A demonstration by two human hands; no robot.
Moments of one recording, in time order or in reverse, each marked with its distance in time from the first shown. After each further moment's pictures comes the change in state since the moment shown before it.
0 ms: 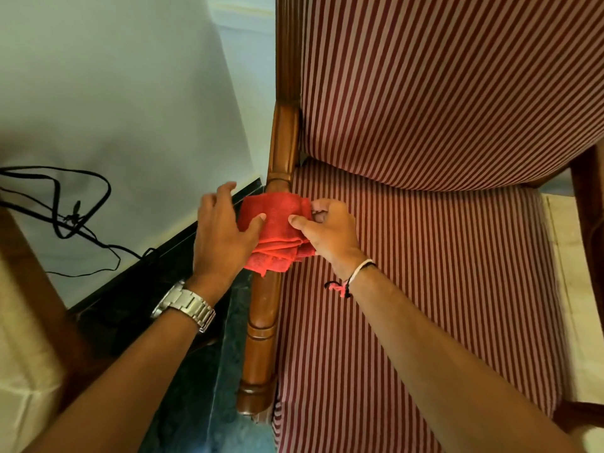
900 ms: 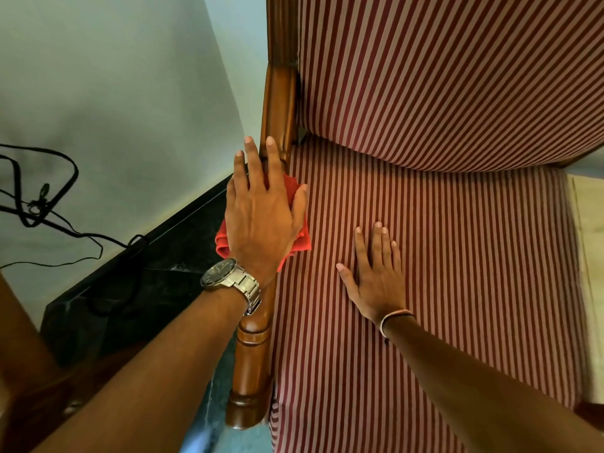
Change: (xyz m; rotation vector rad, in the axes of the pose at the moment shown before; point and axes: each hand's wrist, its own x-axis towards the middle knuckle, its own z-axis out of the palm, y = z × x) left_hand 0.013 0.028 0.065 0.479 -0.036 0.129; right_hand 0.023 0.220 -0.044 -1.155 0.117 -0.272
